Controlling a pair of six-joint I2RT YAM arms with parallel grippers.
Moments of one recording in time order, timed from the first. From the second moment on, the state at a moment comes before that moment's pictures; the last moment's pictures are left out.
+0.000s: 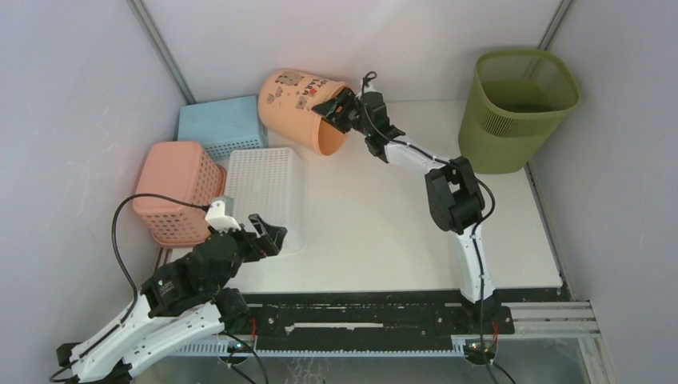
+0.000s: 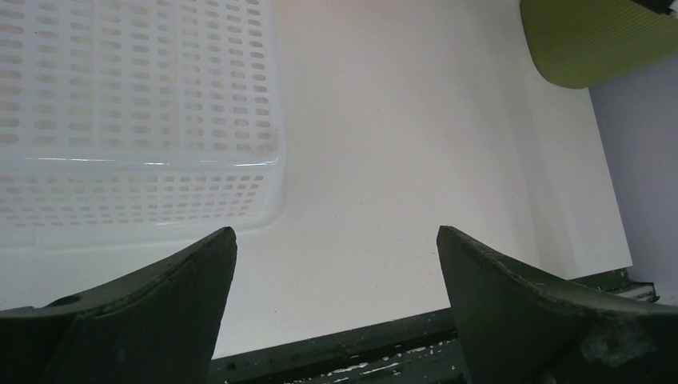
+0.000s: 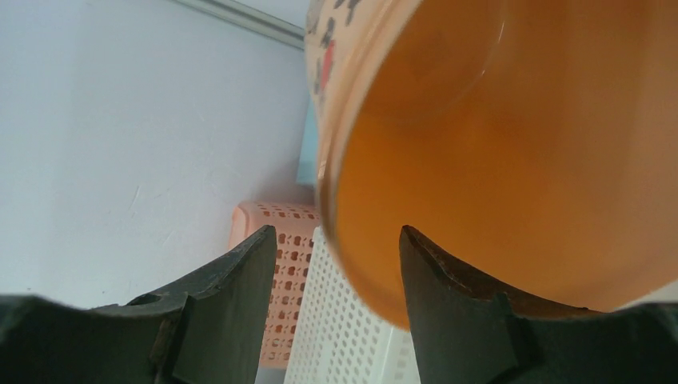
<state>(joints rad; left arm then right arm) -0.95 0.38 0.71 -0.82 -0.57 -0.82 0.51 2.21 1.78 0.29 -0.26 1.06</state>
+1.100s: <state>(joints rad) -0.95 0.47 0.71 -0.73 -0.56 -0.81 0.40 1.80 1.09 0.60 -0.37 1.05</state>
